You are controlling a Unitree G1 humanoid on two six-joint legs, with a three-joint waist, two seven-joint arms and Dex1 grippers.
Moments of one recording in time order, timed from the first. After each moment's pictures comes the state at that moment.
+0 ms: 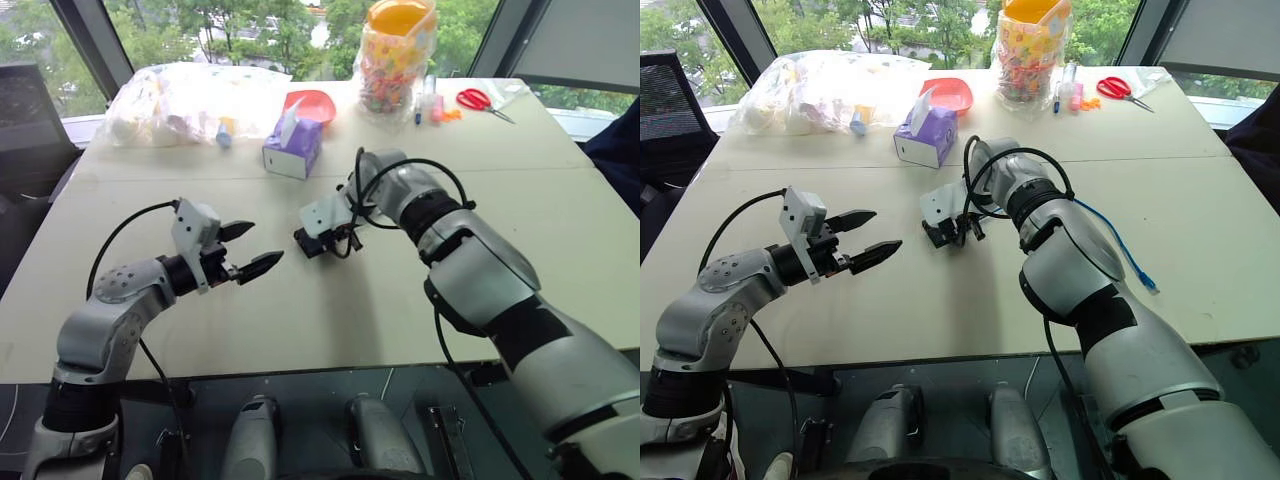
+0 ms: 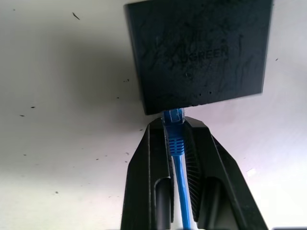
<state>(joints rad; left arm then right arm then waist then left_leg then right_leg) -0.24 0.59 0.11 -0.32 -0.56 0.62 -0.72 -1.43 -0.16 0.66 1.32 -0.54 -0.23 1.18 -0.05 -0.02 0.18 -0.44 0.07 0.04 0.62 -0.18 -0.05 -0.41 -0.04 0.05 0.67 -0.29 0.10</state>
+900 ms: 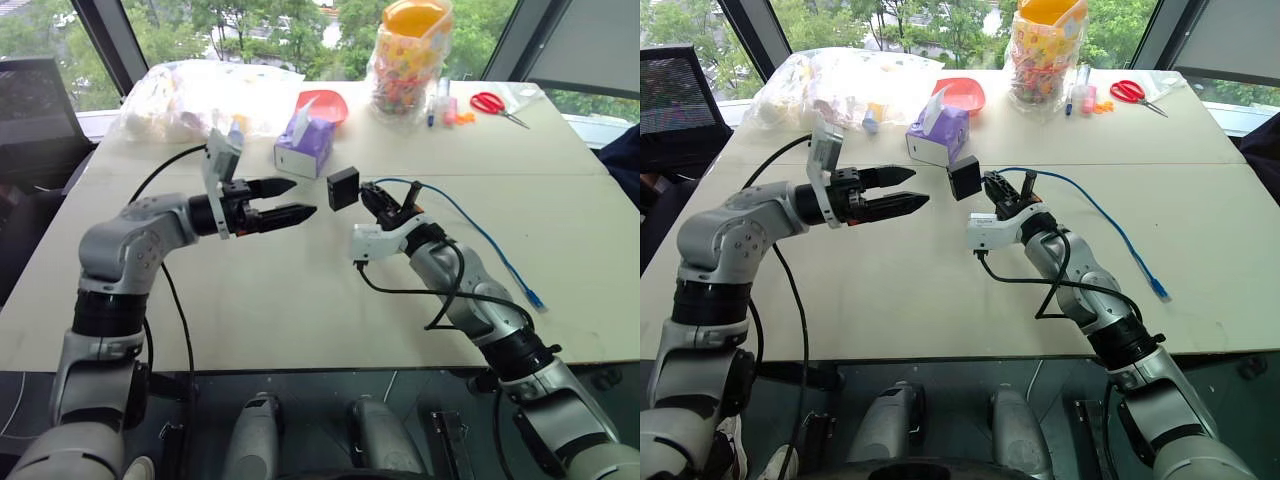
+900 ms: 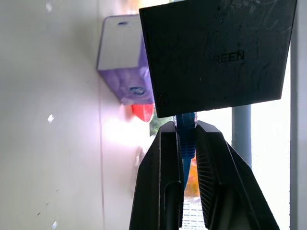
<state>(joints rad) -0.73 0.55 0.00 0.04 -0.67 0.76 -0.96 -0.51 -0.52 0.37 -0.04 -0.92 -0.04 0.14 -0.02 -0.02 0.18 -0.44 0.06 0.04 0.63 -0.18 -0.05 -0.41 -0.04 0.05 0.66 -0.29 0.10</state>
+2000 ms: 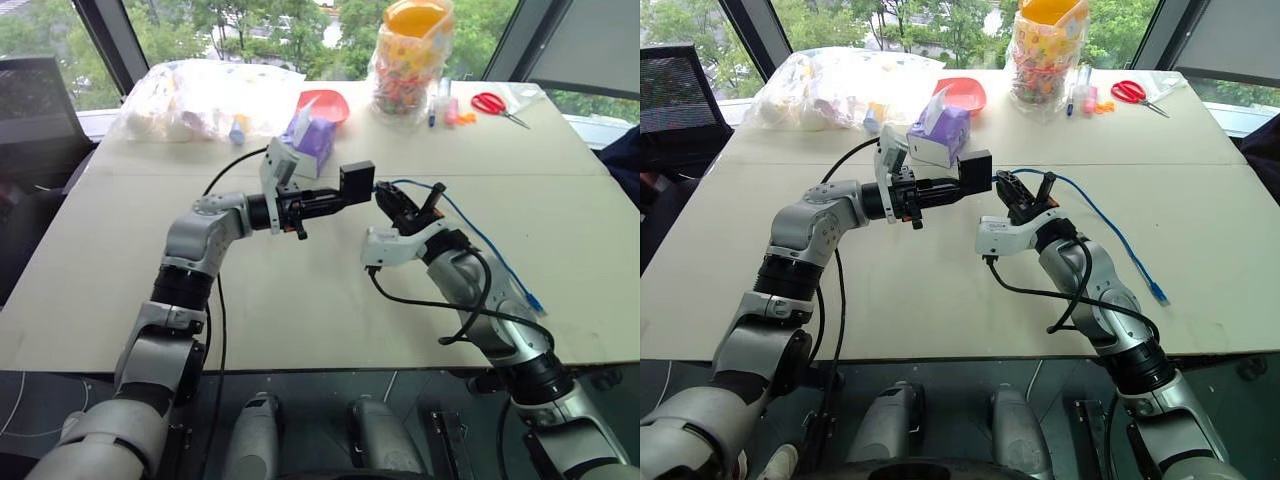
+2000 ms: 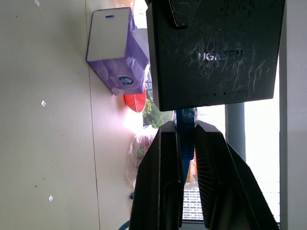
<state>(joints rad) -0.84 0.31 -0.07 0.35 -0.45 0.54 -1.03 -0.39 -0.53 0.26 -0.19 -0.91 -0.03 0.25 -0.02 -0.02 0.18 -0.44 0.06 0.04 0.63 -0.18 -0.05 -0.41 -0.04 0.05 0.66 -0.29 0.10</state>
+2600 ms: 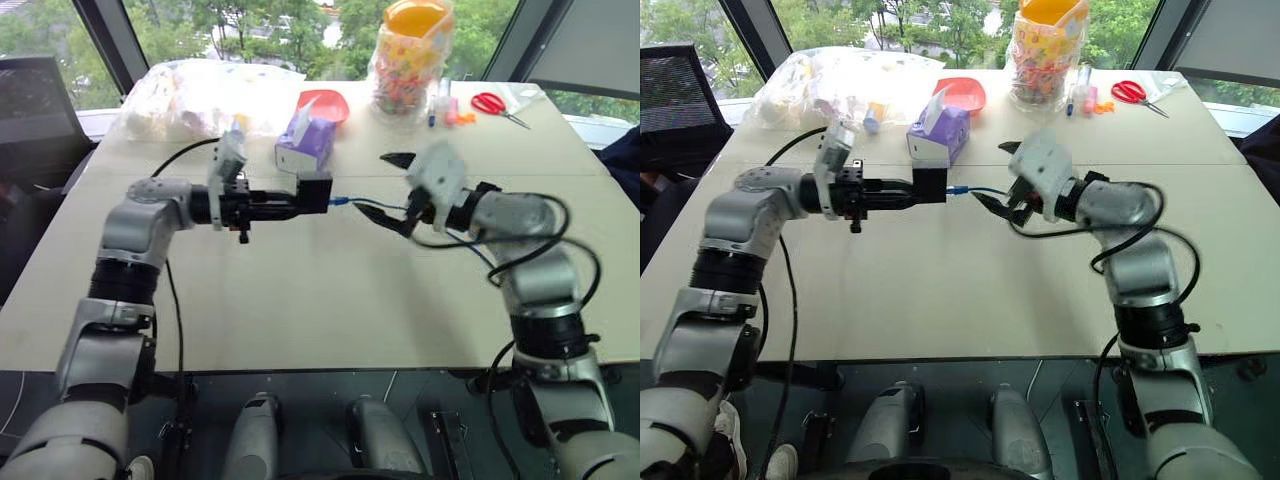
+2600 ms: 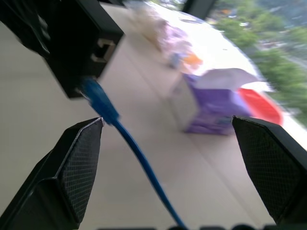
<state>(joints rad) -0.84 0.57 -0.06 0.37 -0.45 0.50 -1.39 -0.65 -0.49 -0.03 -0.19 0.23 0.58 0.98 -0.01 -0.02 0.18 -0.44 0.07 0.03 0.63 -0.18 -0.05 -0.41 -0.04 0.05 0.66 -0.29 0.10</state>
